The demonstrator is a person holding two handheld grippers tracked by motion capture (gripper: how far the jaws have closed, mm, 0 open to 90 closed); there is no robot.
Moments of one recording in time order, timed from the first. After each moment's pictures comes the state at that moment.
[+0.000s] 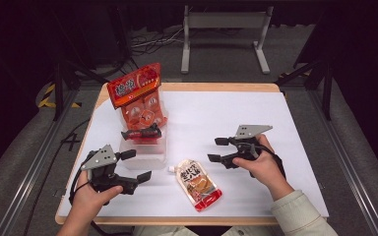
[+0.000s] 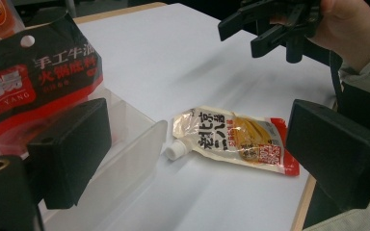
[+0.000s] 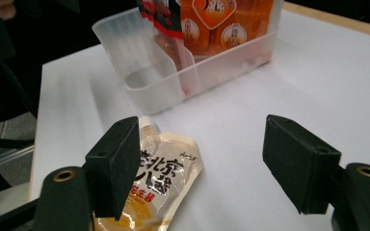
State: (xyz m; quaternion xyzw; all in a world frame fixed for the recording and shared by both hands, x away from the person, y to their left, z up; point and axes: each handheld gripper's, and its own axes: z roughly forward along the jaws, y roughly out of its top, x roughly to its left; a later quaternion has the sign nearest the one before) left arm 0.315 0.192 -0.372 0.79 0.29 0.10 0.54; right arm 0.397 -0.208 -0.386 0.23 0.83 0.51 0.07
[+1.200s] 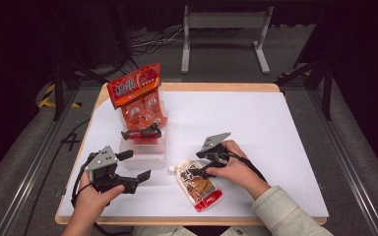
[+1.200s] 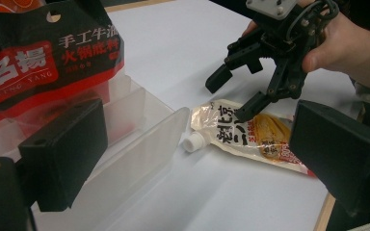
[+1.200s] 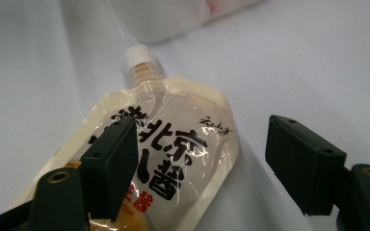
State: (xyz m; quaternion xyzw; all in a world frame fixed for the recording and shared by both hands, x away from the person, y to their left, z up) left arm 0.319 0.192 -0.382 0.78 0.32 0.12 0.53; right arm 0.408 -0.143 -0.437 0.21 0.90 0.38 0.04
